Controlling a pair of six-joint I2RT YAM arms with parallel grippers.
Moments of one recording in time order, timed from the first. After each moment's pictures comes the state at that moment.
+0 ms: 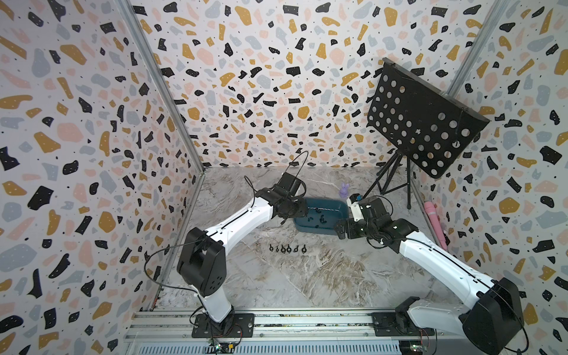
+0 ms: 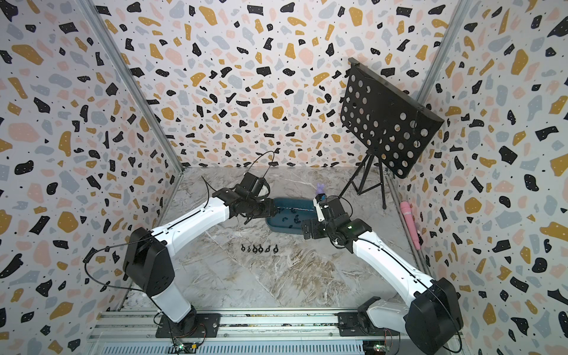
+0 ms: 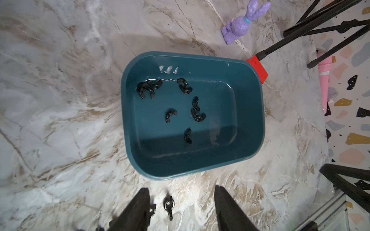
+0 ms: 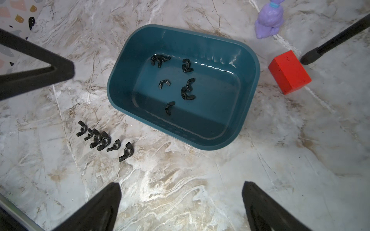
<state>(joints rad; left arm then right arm) -0.60 1.74 1.46 -0.68 0.14 -0.50 0.54 1.22 0.95 -0.55 -0.07 0.32</state>
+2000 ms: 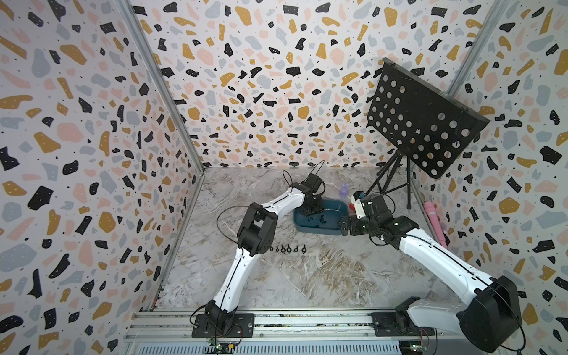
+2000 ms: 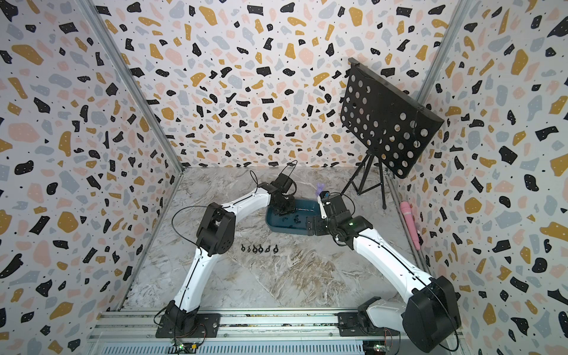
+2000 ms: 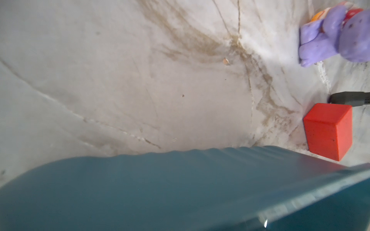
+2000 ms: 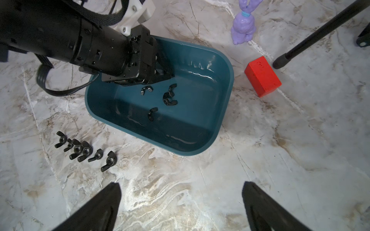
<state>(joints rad) -0.62 2.43 2.05 -0.74 0.20 -0.69 0.51 1.24 0.97 -0.57 -0.01 0.29</state>
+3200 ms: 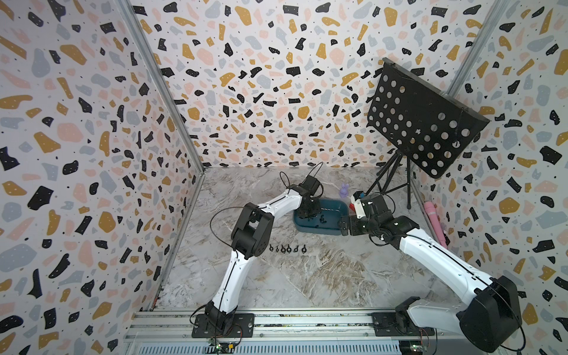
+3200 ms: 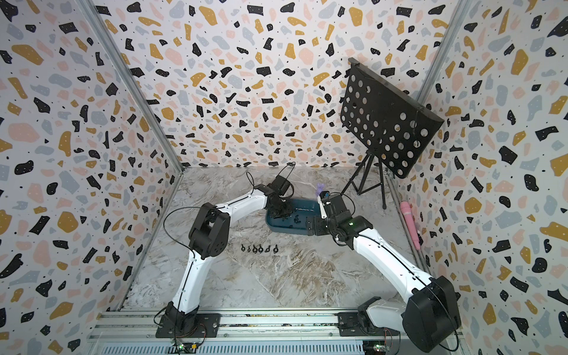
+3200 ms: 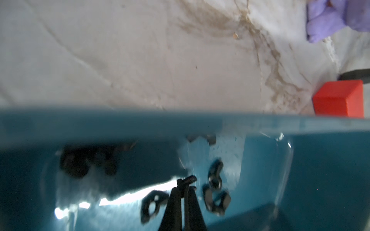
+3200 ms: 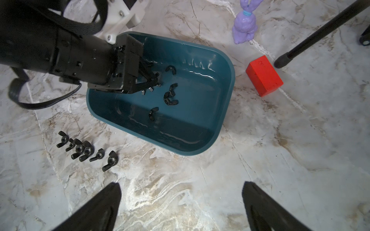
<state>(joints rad) -0.62 2.29 1.86 -0.69 0.18 -0.66 0.51 1.24 0.97 -0.57 -0.02 0.30</state>
